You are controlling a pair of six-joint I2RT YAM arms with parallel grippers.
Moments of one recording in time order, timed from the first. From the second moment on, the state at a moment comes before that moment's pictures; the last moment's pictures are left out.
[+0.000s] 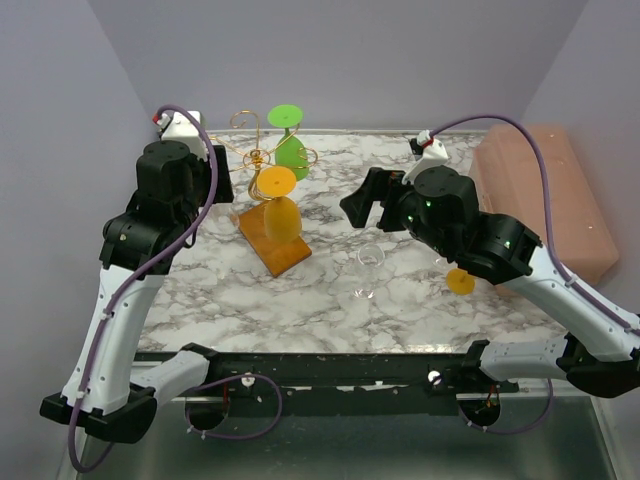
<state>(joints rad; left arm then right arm) -0.33 1.05 1.52 -0.83 -0.29 -0.14 0.99 1.20 1.53 -0.68 0.42 0.61</state>
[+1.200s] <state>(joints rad) -0.30 1.15 1.60 -0.78 -0.06 -0.17 0.99 1.13 1.45 -0.65 0.43 0.61</state>
